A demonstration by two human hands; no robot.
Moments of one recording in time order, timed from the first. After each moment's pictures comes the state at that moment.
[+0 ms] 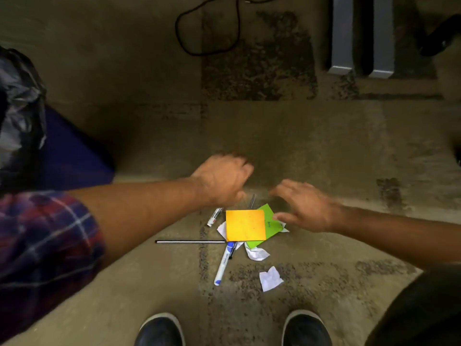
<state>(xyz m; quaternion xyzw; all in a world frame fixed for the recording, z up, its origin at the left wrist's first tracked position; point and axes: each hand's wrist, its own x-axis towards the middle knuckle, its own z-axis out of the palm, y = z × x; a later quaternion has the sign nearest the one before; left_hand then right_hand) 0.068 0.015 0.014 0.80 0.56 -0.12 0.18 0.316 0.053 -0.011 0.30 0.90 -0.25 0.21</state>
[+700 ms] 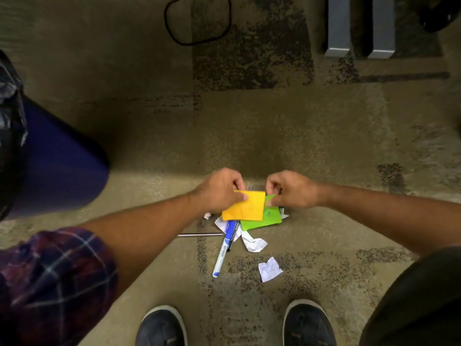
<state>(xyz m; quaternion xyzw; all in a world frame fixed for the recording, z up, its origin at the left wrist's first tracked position) 0.088 -0.014 -0.034 0.53 0.69 0.07 0.50 0.307 0.068 -0.048 0.40 0.75 -0.49 0.18</state>
